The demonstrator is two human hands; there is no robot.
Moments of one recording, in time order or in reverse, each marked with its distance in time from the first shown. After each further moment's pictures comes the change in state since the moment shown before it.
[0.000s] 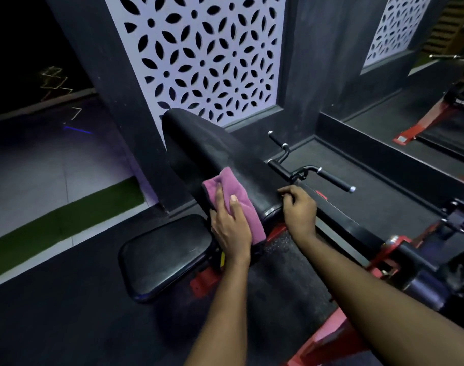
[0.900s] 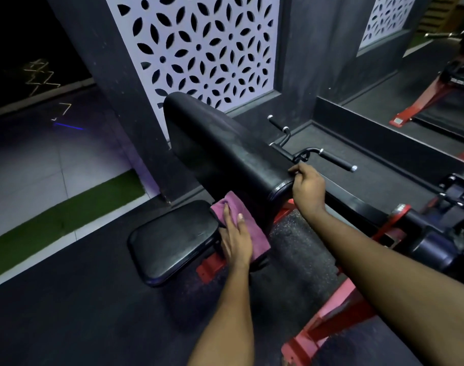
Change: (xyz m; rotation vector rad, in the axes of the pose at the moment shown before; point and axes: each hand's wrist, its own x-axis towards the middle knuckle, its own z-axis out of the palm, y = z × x) left_hand -0.036 -0.089 -0.031 0.163 -0.368 -0.233; right_hand -0.018 -0.014 -0.003 -0.052 0.009 0.017
